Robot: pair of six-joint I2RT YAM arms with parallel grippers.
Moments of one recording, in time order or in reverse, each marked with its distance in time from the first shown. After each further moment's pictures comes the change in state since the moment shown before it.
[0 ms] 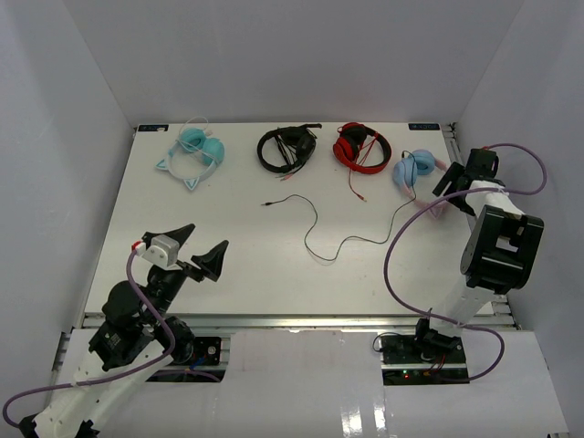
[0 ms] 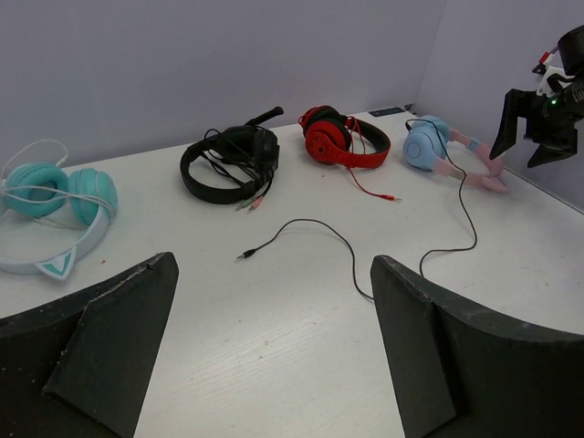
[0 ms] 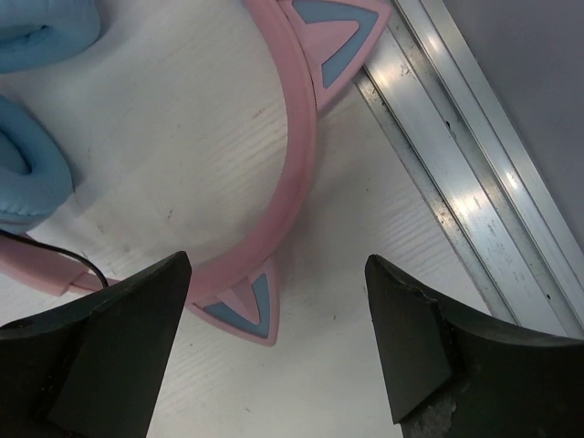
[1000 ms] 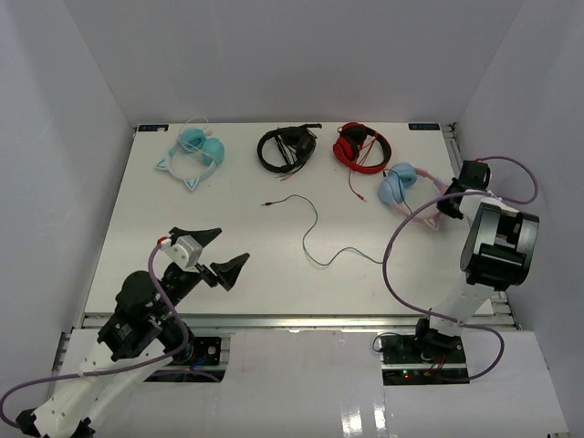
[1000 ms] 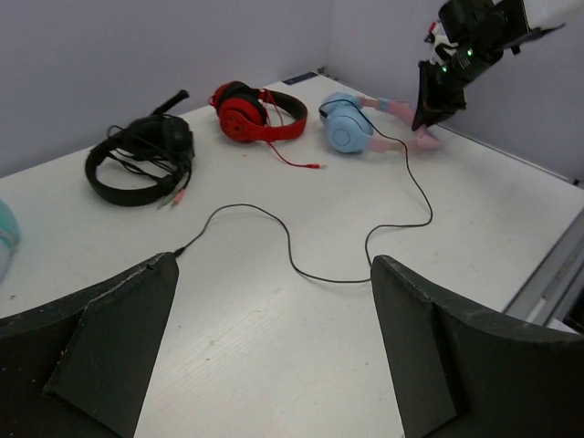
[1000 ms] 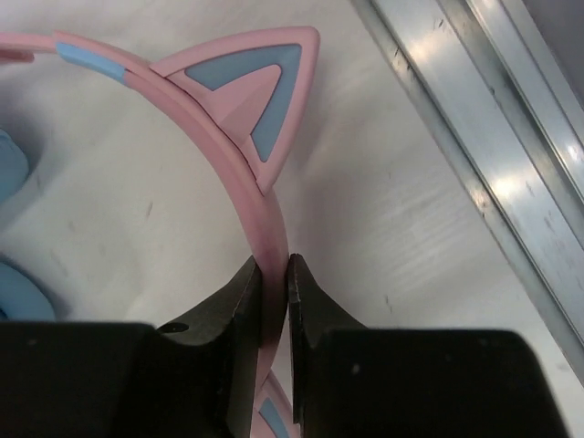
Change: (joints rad) left arm 0.002 0.065 -0.022 0.047 0.223 0.000; right arm 0.006 0.086 -0.060 0.136 0.000 0.075
